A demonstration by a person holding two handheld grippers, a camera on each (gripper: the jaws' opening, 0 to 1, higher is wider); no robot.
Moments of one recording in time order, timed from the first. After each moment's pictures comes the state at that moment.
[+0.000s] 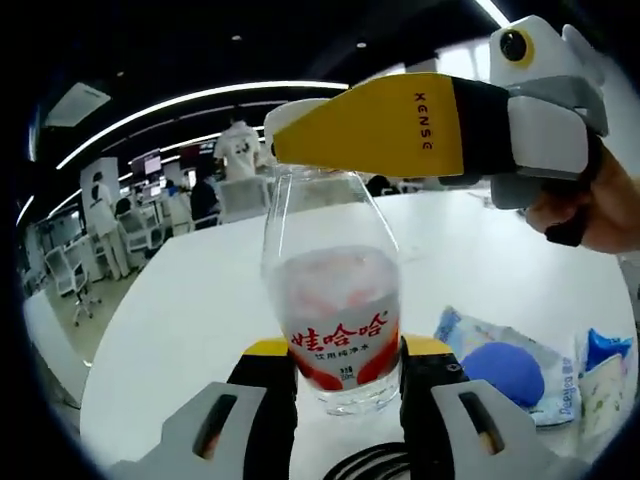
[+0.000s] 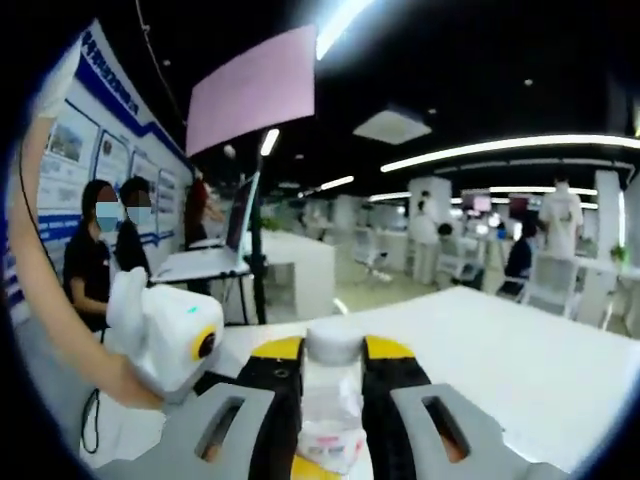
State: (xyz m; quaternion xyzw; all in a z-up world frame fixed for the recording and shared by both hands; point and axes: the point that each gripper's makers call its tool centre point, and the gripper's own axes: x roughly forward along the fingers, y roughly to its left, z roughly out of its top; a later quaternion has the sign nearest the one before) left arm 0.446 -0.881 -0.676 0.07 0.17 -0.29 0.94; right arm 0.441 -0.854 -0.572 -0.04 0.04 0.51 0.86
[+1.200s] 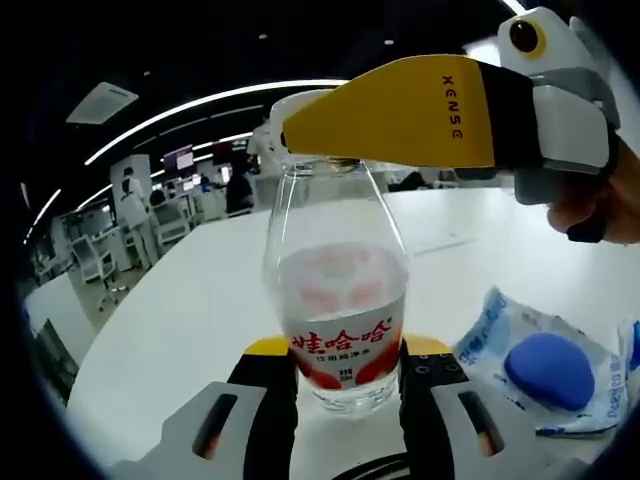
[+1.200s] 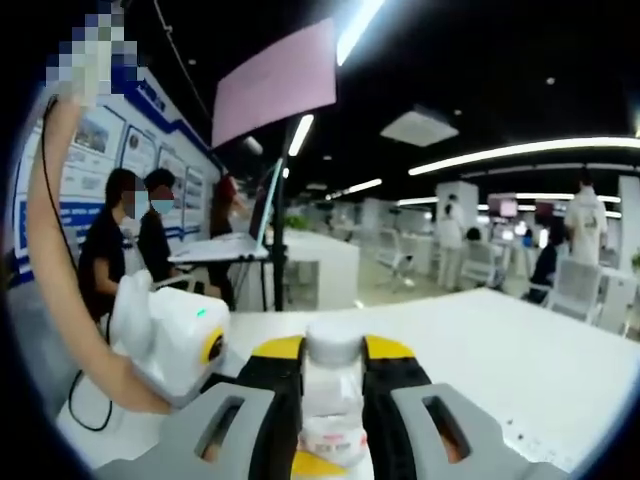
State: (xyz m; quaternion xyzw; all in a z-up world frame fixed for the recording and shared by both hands) left arm 0.448 -0.877 -0.702 0.07 0.16 -0.21 0.96; right arm 0.440 -0.852 -0.604 -0.05 0.02 0.56 0.83
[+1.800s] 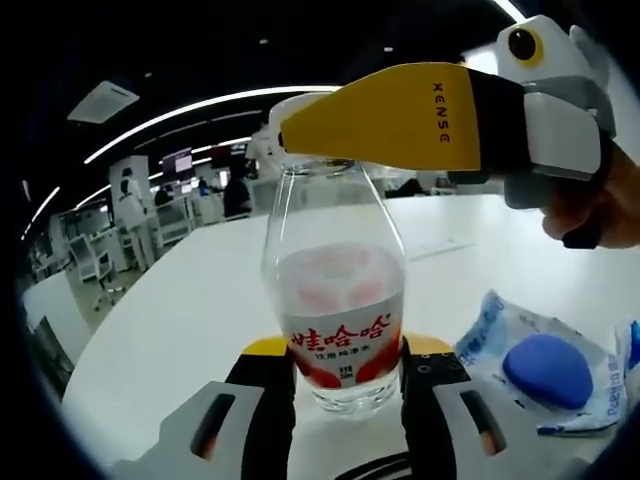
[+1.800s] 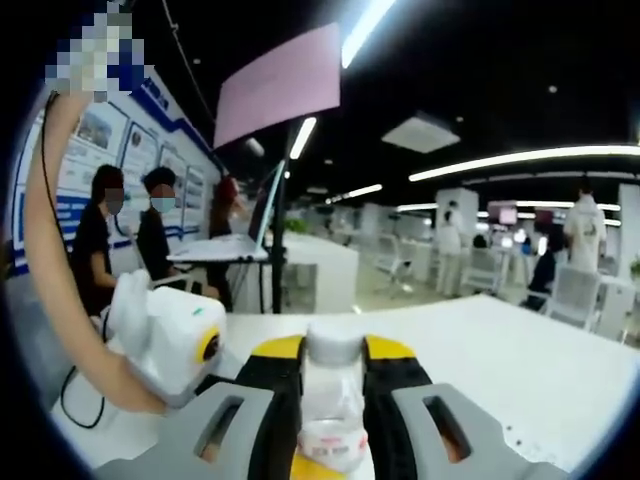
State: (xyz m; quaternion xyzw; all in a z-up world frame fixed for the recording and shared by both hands) left arm 0.448 -0.872 -0.704 0.05 0.16 -0.22 0.96; right arm 0.441 -0.844 -0.603 -0.06 0.01 0.56 0.83
